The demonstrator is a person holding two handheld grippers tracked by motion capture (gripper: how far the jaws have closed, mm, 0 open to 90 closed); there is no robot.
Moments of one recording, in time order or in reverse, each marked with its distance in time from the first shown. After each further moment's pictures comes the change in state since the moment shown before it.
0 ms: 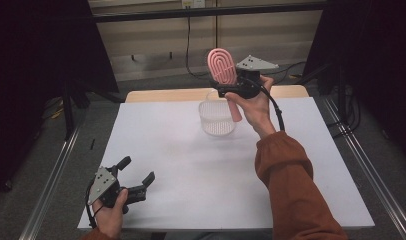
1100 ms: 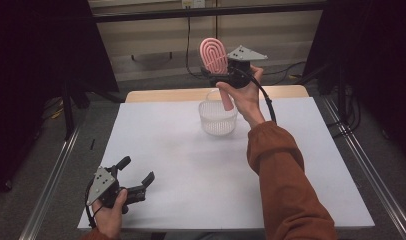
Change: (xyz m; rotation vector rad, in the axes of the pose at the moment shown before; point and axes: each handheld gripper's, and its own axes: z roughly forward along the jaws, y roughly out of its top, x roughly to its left) left arm 0.001 0.001 -0.001 -0.007 -0.006 0.011; right arm -0.007 0.011 0.036 -0.051 -0.015 -0.019
